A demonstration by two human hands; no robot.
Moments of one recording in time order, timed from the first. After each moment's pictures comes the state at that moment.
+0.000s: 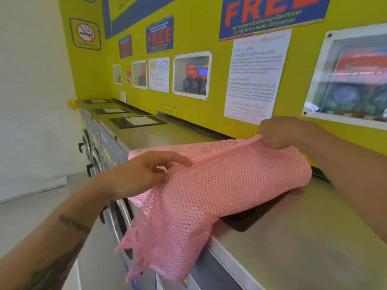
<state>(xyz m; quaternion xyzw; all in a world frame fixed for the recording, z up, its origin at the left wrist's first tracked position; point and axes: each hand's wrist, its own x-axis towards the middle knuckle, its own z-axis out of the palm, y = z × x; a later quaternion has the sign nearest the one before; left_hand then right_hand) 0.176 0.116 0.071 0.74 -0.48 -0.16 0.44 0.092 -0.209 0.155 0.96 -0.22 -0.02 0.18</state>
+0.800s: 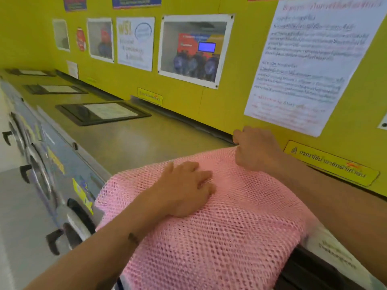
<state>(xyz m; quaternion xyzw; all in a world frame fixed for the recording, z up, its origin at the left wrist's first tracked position) 0.384 0.005 0.013 0.83 -0.53 -0.03 0.15 0.309 -0.192 0.074 0.94 -0.25 0.12 0.19</state>
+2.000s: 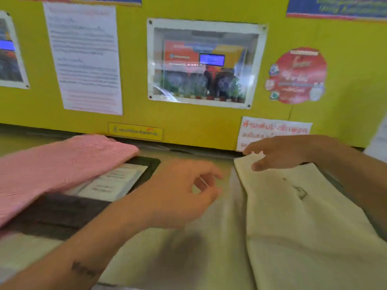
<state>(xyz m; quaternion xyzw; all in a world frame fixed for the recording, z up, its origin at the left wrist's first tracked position) -0.007 -0.073 0.077 0.55 -0.75 -0.11 0.34 -0.220 -0.244 0.135 0.86 -0.50 -0.10 -0.04</state>
